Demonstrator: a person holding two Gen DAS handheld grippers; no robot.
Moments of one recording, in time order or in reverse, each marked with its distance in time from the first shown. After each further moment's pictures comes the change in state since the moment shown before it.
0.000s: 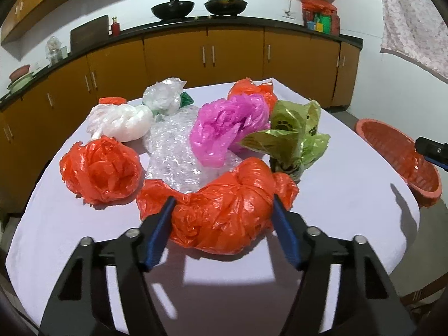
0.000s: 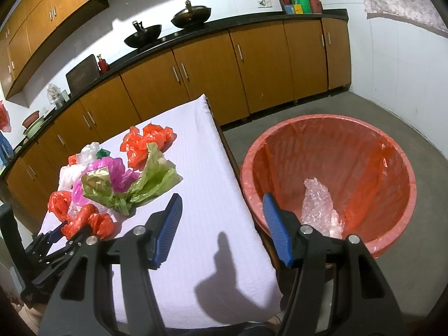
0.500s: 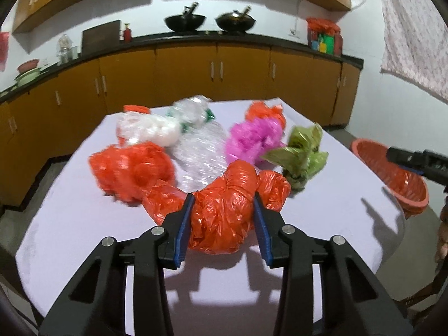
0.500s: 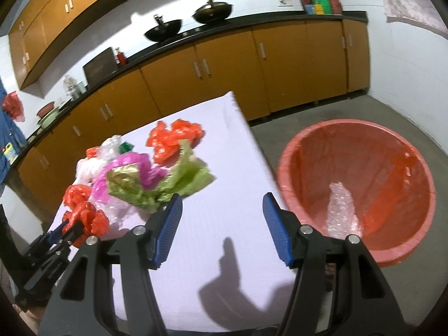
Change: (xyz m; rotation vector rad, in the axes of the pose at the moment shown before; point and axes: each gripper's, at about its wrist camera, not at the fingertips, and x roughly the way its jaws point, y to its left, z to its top) left arm -0.045 0.037 -0.003 -0.073 -0.083 -0.001; right arm 0.010 0.043 0.003 -0.065 0.022 0.106
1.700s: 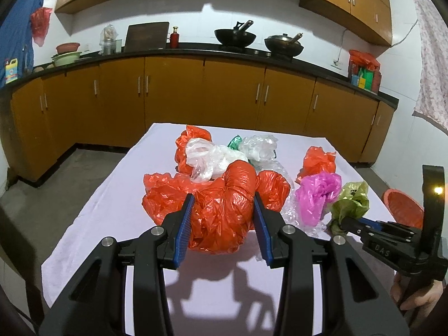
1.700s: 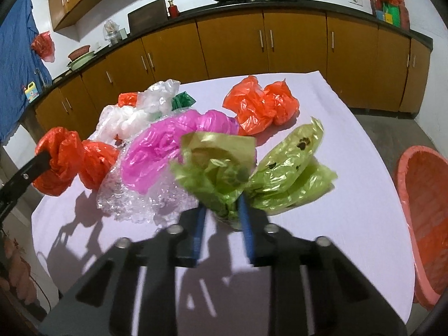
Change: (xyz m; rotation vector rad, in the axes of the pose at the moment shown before) left arm -0.005 0.068 0.031 -0.164 -0.074 0.118; right arm 0.094 0.100 -0.007 -0.232 0.137 0.112
